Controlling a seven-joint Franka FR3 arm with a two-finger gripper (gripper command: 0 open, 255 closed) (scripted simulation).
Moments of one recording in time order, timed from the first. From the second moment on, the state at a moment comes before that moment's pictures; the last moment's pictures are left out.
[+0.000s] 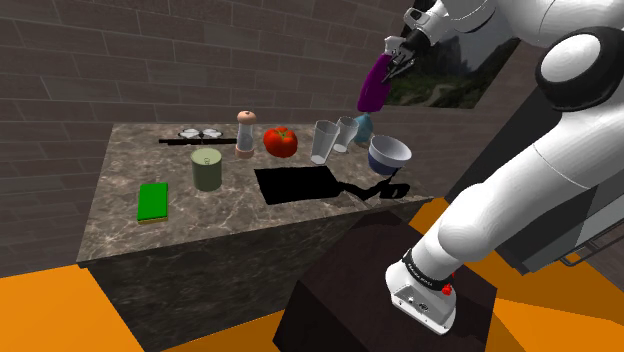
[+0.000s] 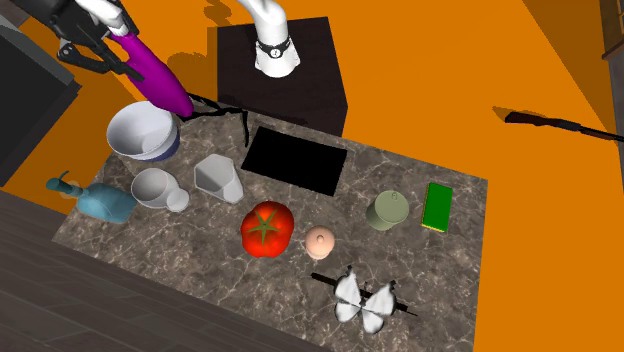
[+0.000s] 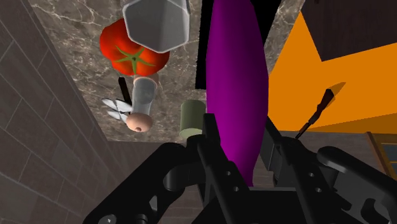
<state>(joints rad) -0.05 -0.17 -0.65 -1.82 0.43 1.55 -1.82</state>
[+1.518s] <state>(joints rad) -0.05 -0.15 -0.65 -2.10 0.46 1.81 -1.96</state>
